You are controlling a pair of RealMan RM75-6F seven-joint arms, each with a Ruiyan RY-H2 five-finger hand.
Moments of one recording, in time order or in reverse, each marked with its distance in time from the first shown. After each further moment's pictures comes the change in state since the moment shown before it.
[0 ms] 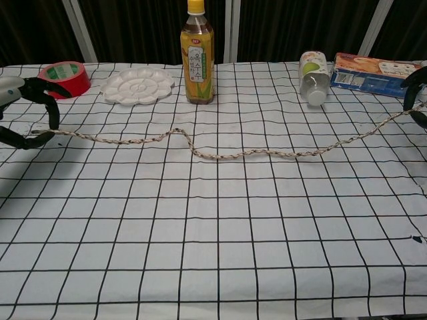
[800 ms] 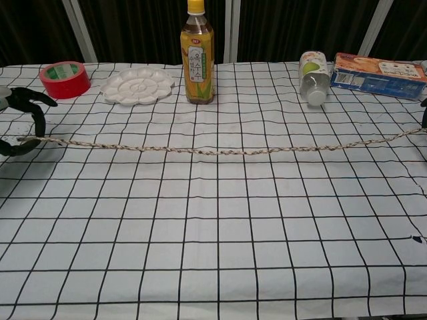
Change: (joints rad) left arm 0.024 -0.014 -0.007 0.100 0.008 -0.045 -0.059; right arm -0.022 -0.056 -0.001 0.173 0.034 -0.064 0.049
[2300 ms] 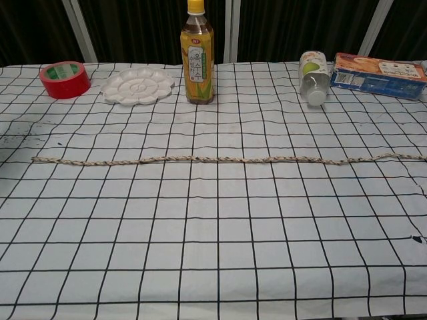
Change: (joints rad) left arm 0.107 0.208 -0.046 -0.182 0.018 0.178 0.009; right arm -0.106 0.164 0.002 -0.158 -0.180 0.149 0.119
